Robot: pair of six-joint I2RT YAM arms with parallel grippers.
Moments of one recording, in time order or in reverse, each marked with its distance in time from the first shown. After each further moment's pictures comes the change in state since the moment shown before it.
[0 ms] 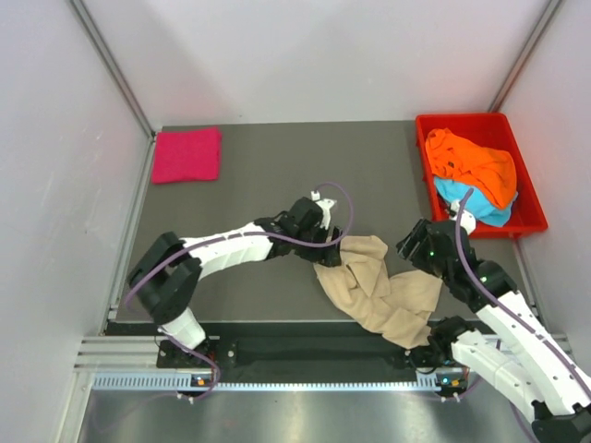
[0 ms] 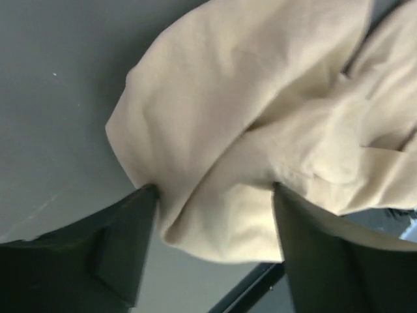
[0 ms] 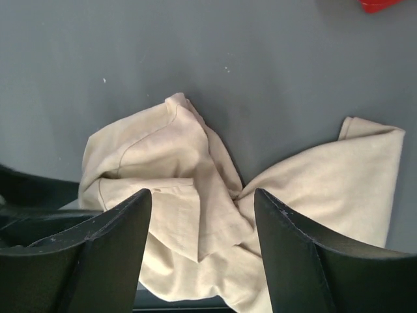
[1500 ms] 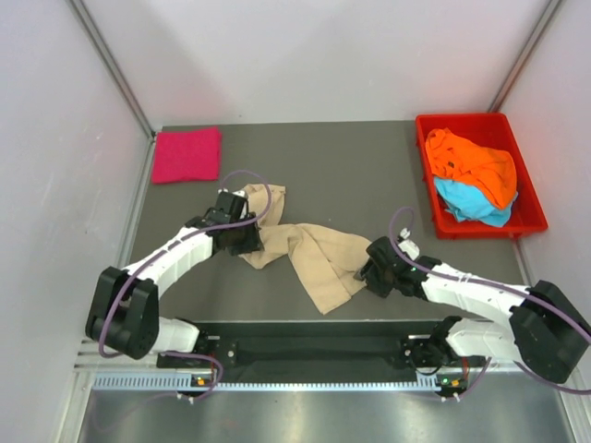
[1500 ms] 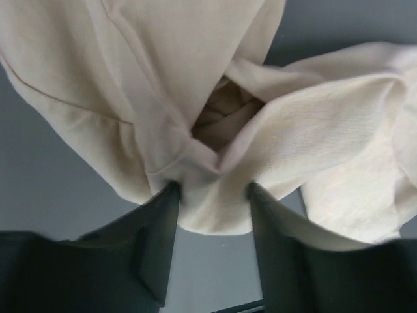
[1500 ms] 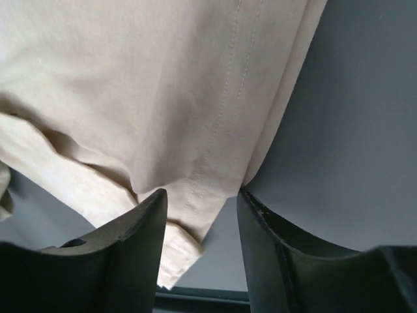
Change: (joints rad) left arm 0.457 -0.279 -0.212 -0.225 -0.140 -0.058; right arm 0.285 0.482 -0.216 0.381 -0.108 0.499
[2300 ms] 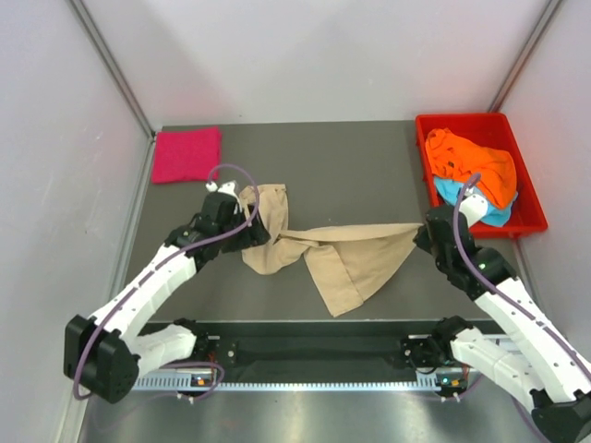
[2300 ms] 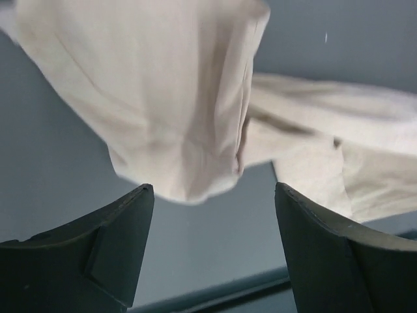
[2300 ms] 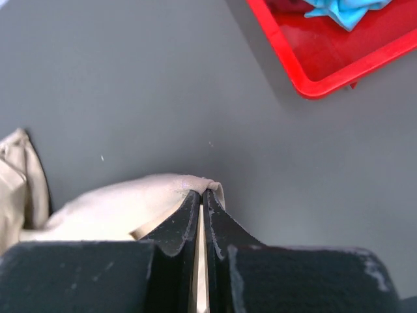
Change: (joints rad) left arm -0.071 -0.287 -0.021 -0.060 -0.037 -0.092; right arm -0.268 -0.383 0.332 -0.335 0.373 -0.506
